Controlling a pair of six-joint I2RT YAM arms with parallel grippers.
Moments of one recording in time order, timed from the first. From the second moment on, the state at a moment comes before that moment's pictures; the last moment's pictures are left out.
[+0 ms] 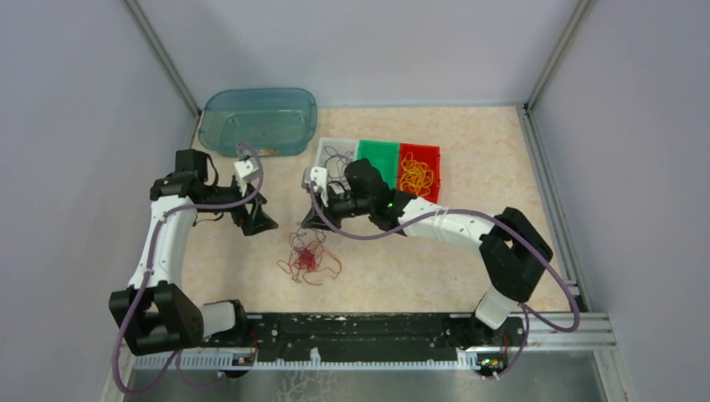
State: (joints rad) left arm 0.13 1.24 1.08 -1.03 0.92 0.92; right arm 0.91 1.68 1.14 0.10 -0.66 -0.17
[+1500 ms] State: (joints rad) left arm -0.05 1.21 1.28 -1.37 1.21 1.33; right arm 0.90 1.64 1.02 0.92 -0.83 0.49
